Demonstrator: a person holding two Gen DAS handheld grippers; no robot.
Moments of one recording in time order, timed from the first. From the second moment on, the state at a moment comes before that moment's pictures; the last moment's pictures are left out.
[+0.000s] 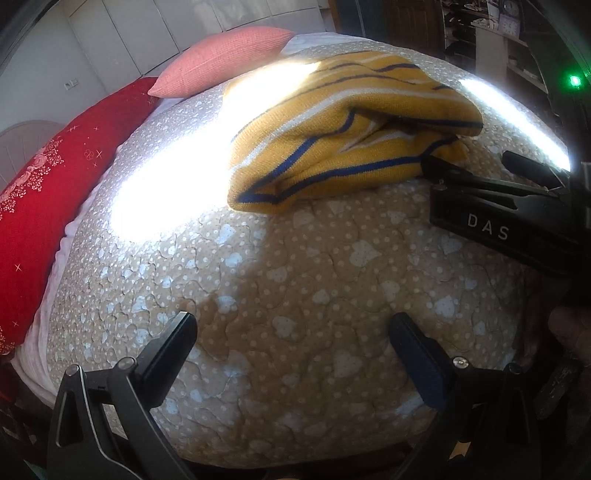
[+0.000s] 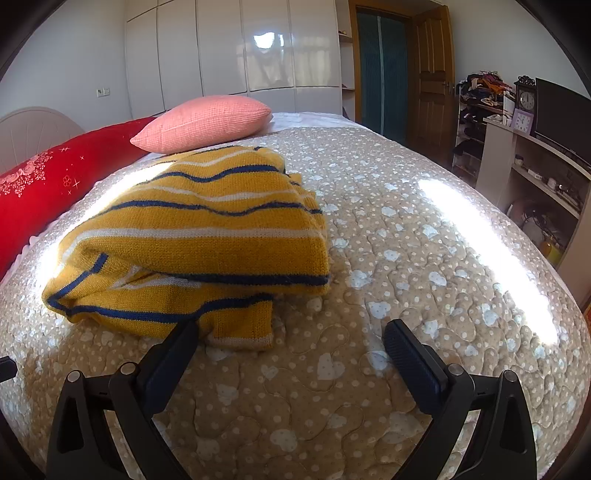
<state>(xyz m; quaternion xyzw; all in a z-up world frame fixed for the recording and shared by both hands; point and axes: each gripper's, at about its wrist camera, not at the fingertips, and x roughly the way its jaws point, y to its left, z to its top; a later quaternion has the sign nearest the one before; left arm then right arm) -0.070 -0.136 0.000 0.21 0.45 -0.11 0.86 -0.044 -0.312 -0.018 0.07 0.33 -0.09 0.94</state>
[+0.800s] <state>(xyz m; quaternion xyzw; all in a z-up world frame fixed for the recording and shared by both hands) -0.067 -0.116 0.022 0.19 0.40 -0.07 0.89 -0.047 -0.313 -0.016 0.07 0.32 -0.10 0.94</state>
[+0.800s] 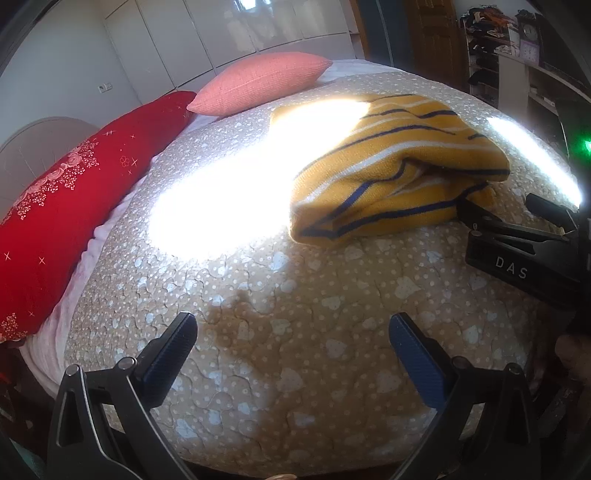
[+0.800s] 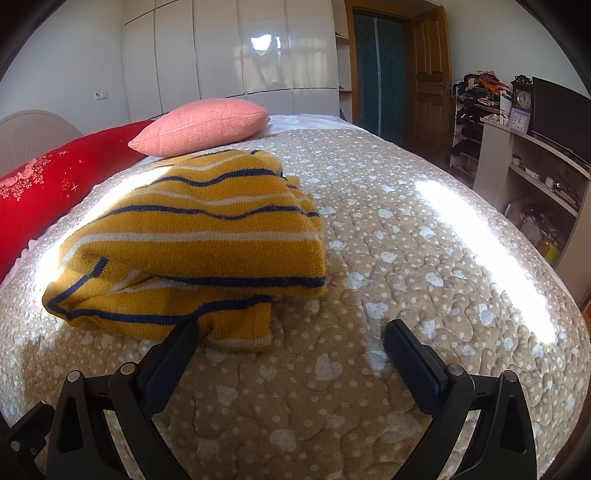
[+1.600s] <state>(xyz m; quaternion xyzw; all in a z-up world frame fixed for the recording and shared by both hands) -0.065 -0.115 0.015 0.19 0.41 -0.06 0.89 -0.046 -0.313 -0.015 0.07 0.32 -0.10 0.94</state>
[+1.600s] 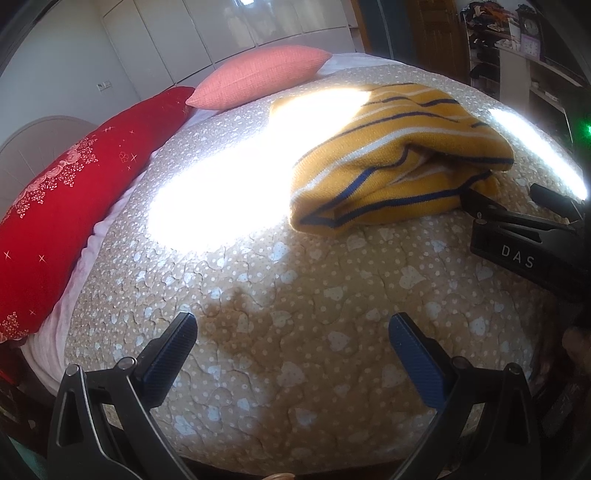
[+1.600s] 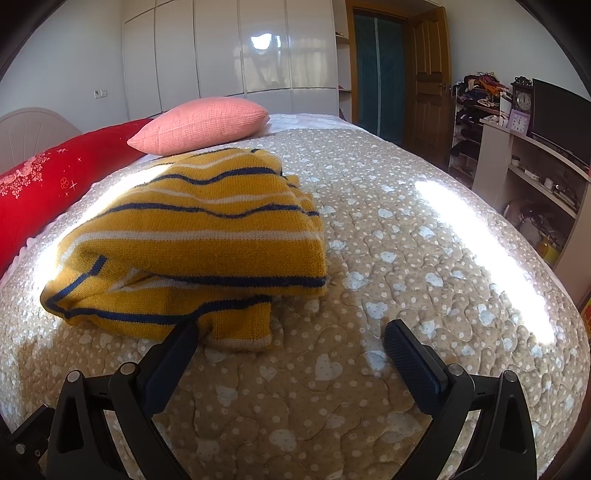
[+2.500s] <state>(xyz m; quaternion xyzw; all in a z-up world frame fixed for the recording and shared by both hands) -0.063 -0.116 -0.004 0.19 0.45 -0.08 0.87 -0.045 -0.313 -0.016 0.07 0.33 -0.10 0.94</state>
